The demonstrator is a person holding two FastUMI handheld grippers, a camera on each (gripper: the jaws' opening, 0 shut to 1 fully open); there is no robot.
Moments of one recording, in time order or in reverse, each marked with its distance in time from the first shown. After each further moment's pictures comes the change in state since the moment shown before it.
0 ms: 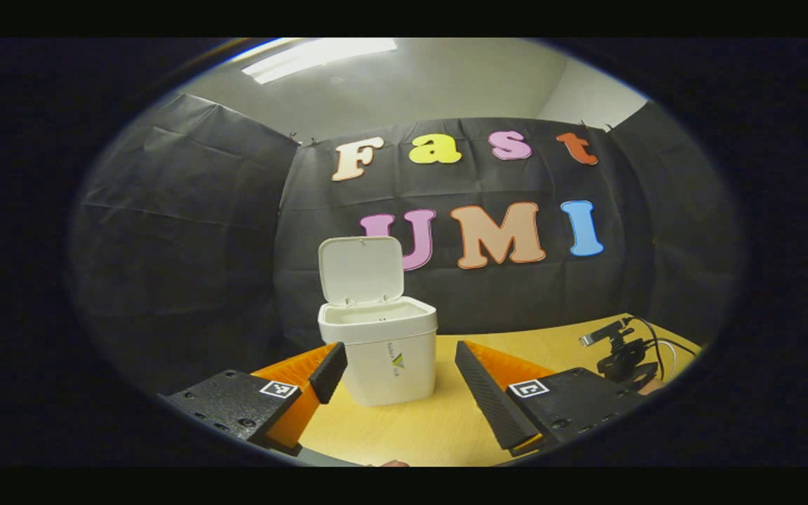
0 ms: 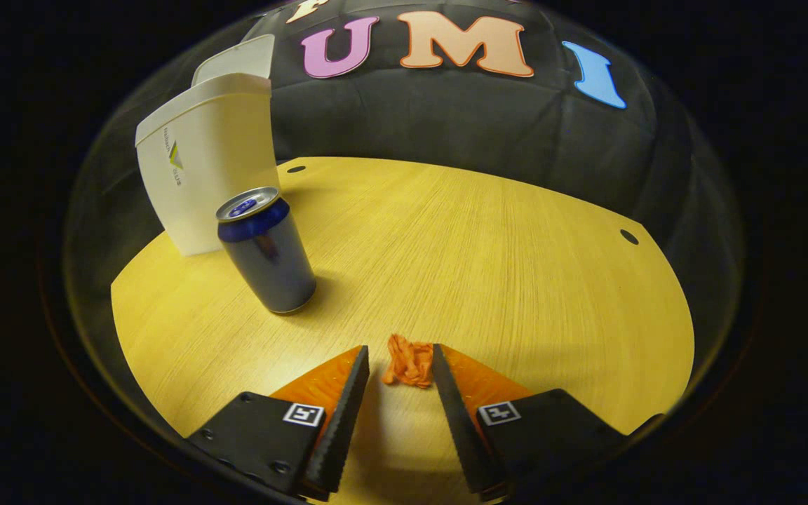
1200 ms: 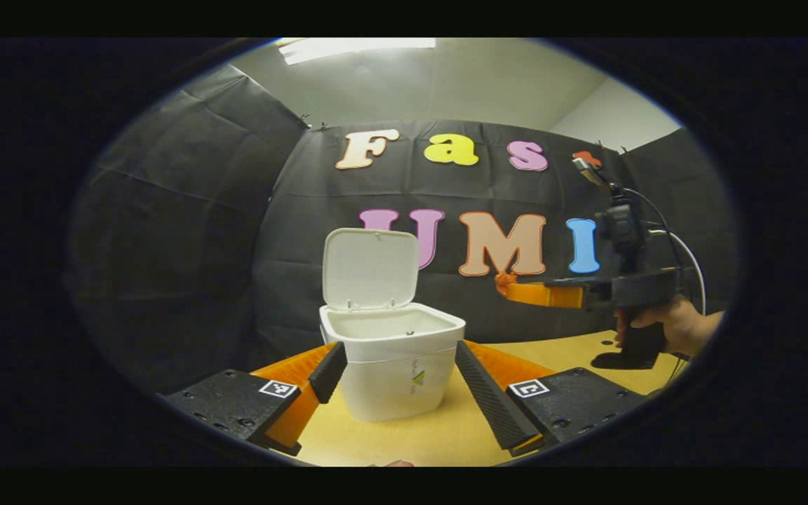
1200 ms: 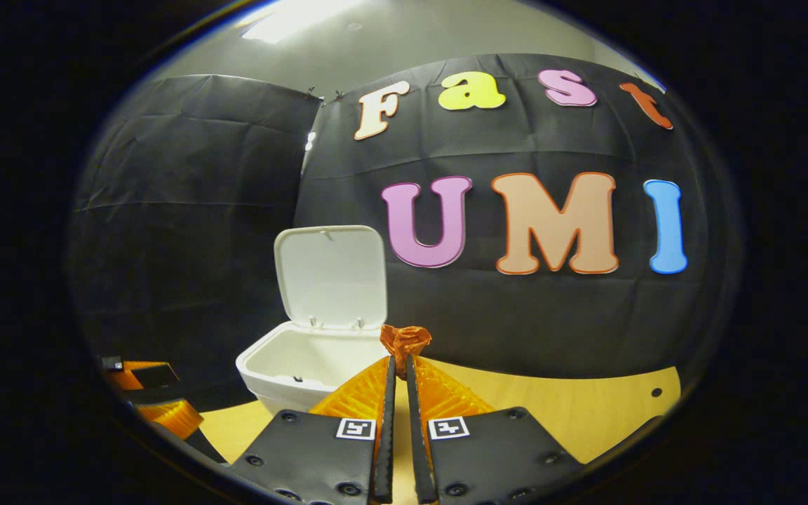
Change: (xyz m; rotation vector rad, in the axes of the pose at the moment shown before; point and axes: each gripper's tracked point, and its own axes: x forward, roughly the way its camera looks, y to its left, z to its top) left arm 0.062 0.072 -0.010 -0.124 0.002 -0.114; right arm -0.158 0.195 0.339 -0.057 -0.604 0.250
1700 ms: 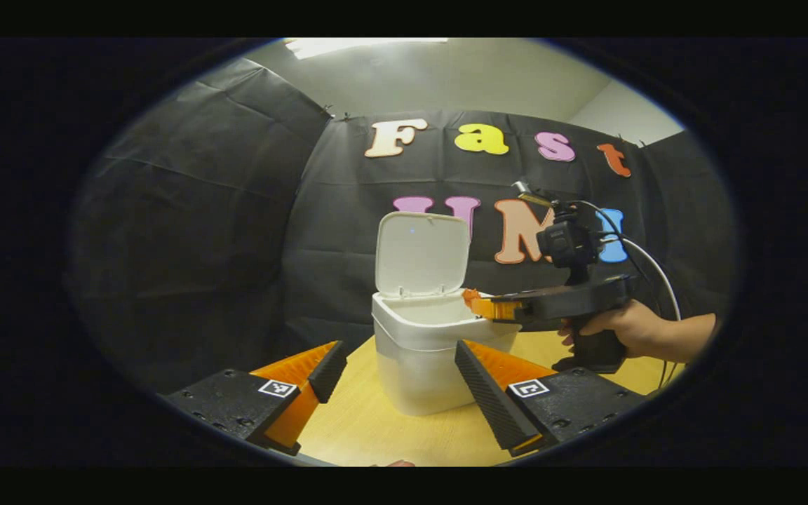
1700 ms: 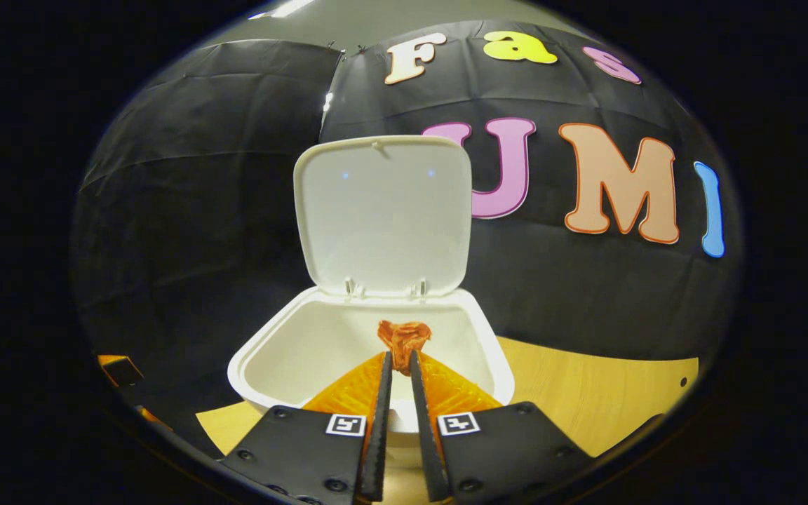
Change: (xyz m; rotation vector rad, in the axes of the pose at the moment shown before) left arm -0.003 0.066 -0.020 -0.002 0.050 0.074; right arm 0.094 0.024 -0.004 -0.039 0.147 0.024
